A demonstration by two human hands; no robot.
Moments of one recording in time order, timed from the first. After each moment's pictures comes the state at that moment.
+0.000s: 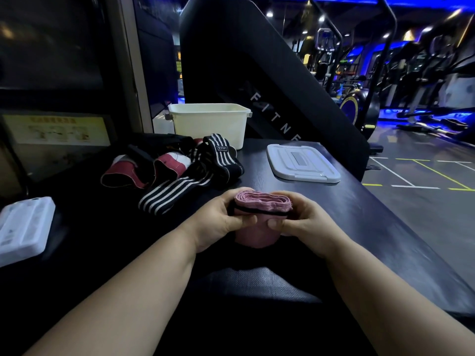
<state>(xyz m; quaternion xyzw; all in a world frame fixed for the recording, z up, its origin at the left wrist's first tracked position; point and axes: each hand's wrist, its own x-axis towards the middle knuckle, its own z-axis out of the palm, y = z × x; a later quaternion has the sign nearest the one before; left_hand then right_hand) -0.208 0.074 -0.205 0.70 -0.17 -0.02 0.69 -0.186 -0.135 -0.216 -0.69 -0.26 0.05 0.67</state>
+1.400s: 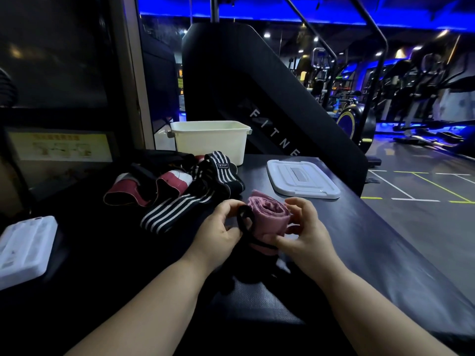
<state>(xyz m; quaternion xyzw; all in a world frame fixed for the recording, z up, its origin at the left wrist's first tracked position) -0.205 0.073 -0.214 0.79 -0.11 0.15 0.59 -0.203 -0.117 -0.210 -0.80 -0.17 -0.17 0.55</state>
